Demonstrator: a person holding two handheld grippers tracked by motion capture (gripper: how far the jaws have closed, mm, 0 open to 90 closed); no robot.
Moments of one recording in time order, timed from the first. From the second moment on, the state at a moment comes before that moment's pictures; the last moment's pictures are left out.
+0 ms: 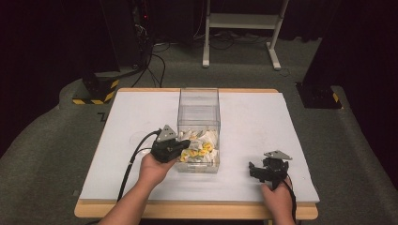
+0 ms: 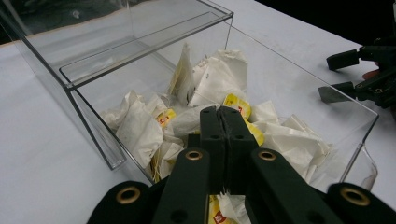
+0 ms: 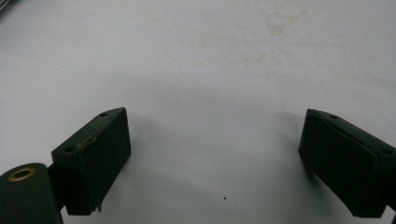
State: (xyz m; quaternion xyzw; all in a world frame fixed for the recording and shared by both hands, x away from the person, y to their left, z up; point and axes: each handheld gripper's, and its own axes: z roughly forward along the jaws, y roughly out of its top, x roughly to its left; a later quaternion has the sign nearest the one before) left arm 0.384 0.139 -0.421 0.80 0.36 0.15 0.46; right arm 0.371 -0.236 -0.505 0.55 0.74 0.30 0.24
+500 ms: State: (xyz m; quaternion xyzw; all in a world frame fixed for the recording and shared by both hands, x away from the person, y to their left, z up) left arm 0.382 0.142 -0.411 0.78 0.36 0.16 0.49; right arm 0.371 -0.236 -0.505 0.55 0.74 0.30 0.24
